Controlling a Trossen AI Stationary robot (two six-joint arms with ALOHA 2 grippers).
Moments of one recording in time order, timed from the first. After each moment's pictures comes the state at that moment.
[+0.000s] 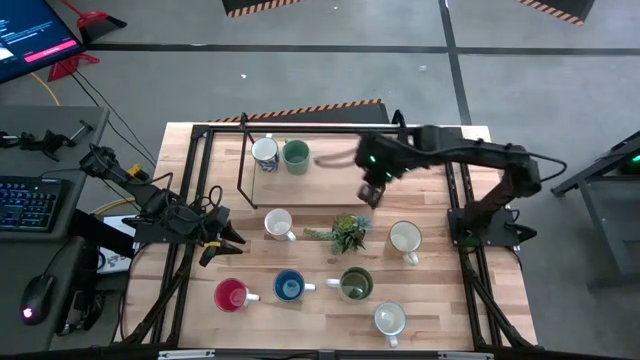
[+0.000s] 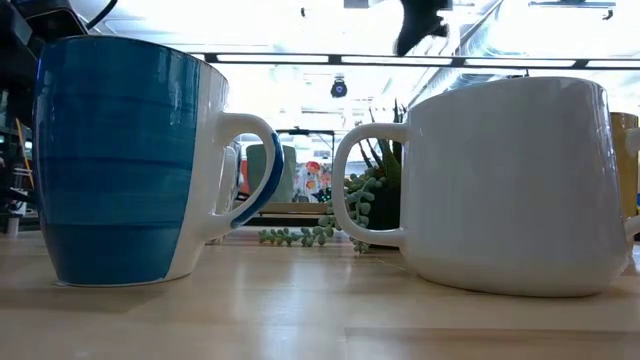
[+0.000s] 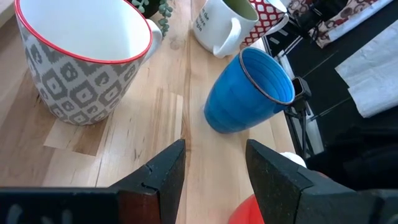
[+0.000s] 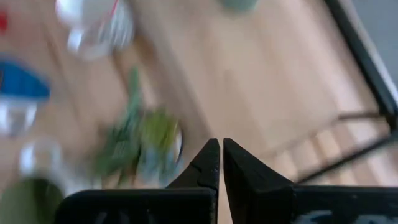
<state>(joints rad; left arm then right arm) -0.56 0.38 0.24 -0.35 -0.22 -0.70 -0.10 1.58 1.72 -1.25 0.11 0.28</state>
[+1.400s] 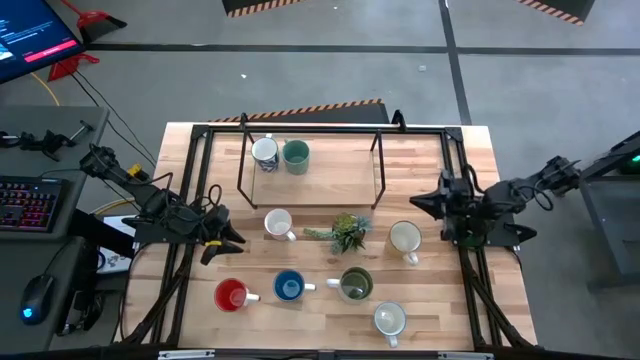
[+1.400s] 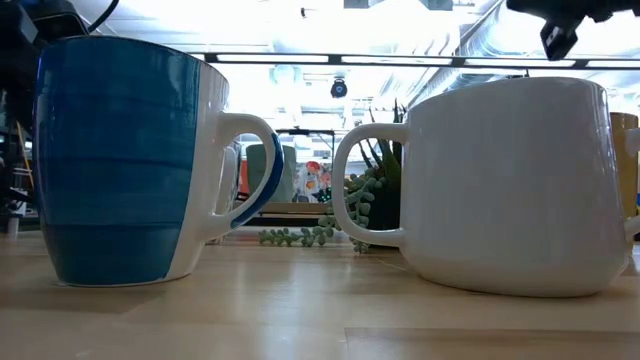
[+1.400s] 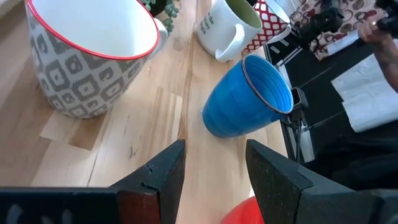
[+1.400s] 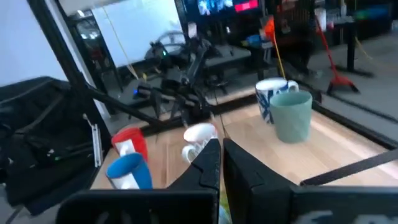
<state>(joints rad) -0.56 0.38 0.24 -0.35 -0.23 -0.78 0.46 0.35 0.43 -0.13 0.59 0.28</state>
